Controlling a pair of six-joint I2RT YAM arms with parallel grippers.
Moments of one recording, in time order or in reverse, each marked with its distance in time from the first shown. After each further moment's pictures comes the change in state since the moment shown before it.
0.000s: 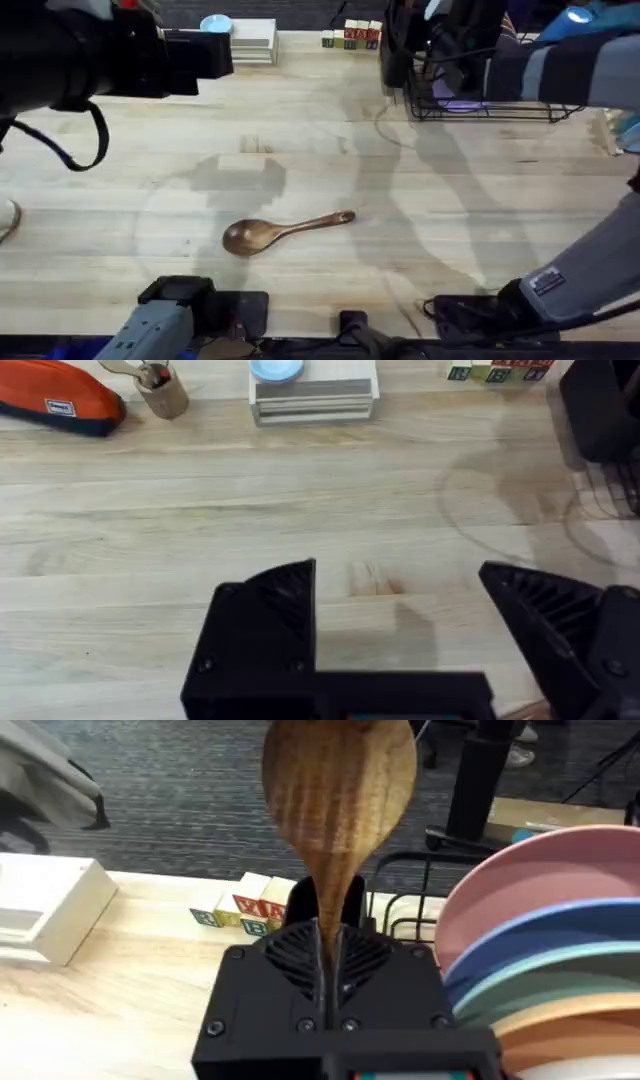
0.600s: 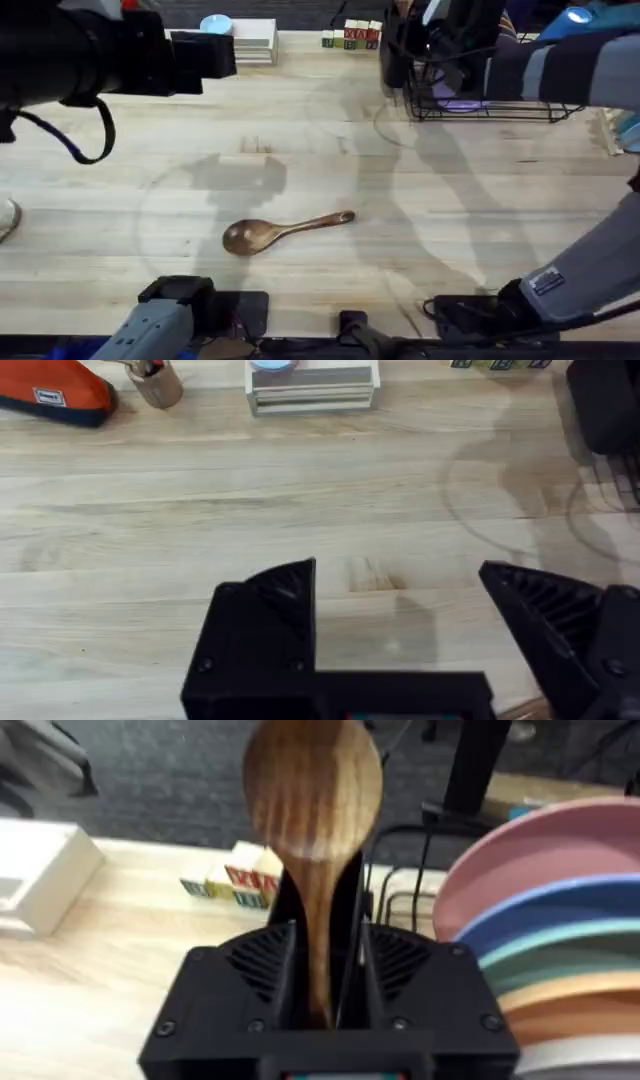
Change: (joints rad) left arm 0.000 0.032 0.000 0.000 0.003 0.000; right arm 0.000 0.000 0.003 -0.072 0.000 0.003
